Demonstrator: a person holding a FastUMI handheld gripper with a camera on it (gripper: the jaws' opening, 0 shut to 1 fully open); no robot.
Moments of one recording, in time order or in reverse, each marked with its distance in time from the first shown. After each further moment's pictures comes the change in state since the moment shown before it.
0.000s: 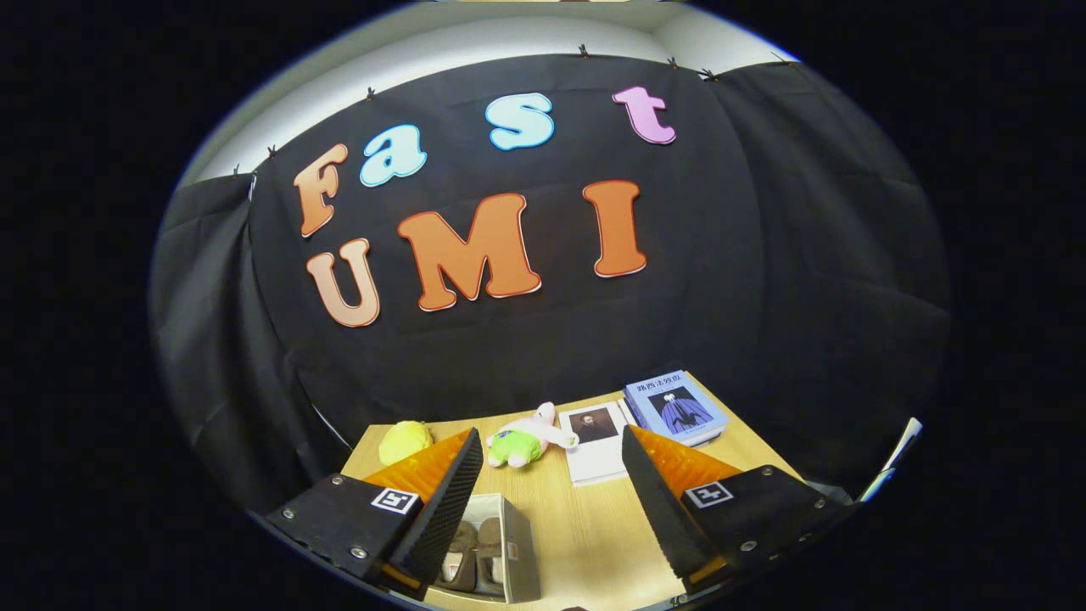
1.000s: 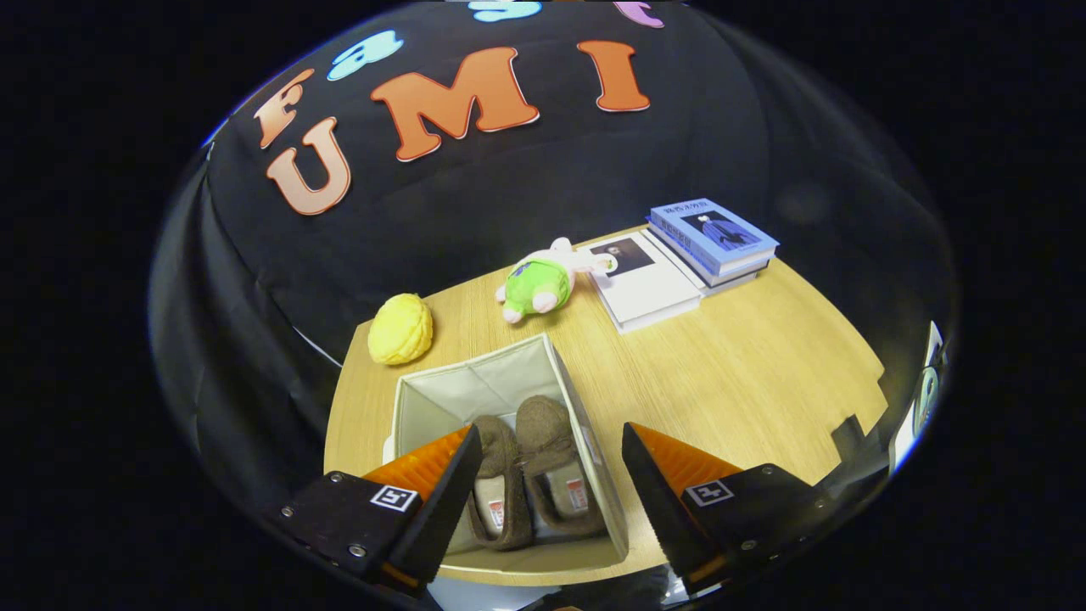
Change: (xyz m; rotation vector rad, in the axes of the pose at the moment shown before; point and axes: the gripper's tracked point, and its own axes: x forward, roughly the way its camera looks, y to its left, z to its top) arm 0.038 0.090 -0.226 0.086 0.436 -0.080
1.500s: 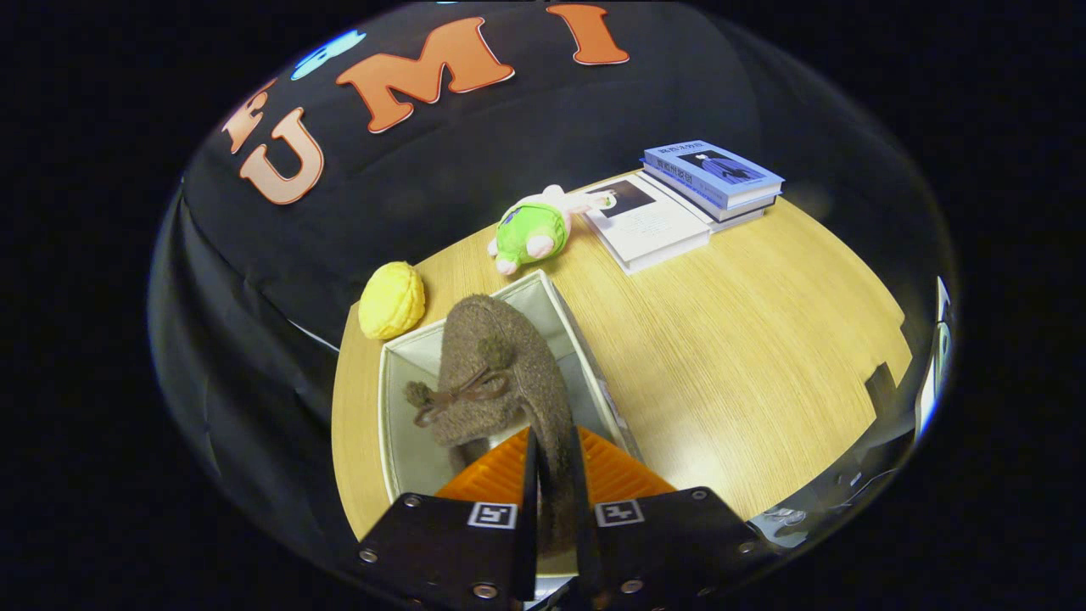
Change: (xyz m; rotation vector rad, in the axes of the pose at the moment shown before) arm 0.027 0.014 -0.056 0.118 0.156 0.017
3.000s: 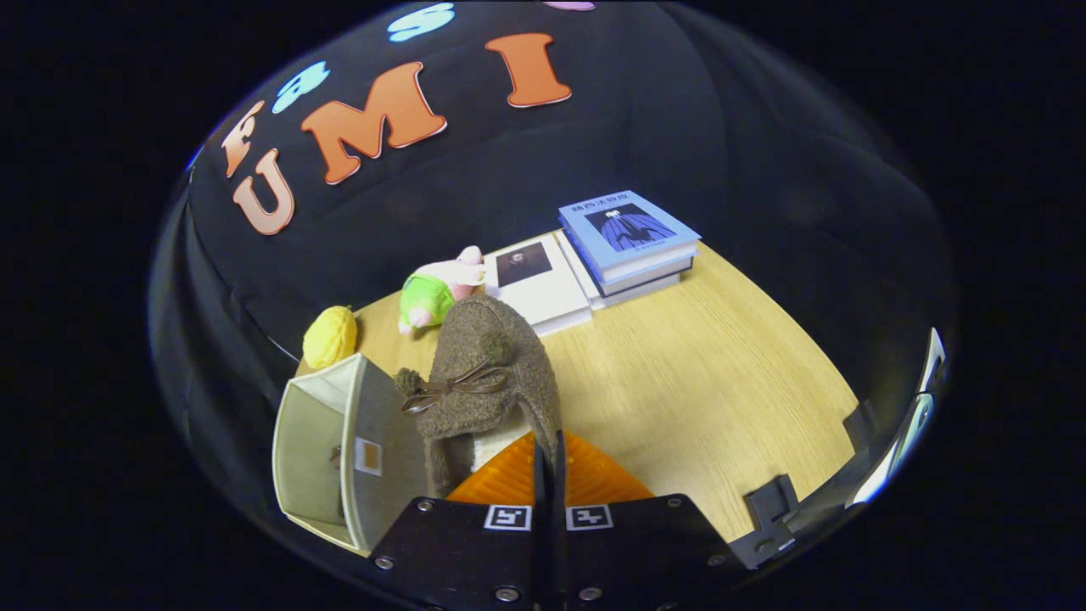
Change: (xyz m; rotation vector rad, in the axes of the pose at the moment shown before) arm -0.010 -0.189 0.087 -0.083 -0.137 -0.013
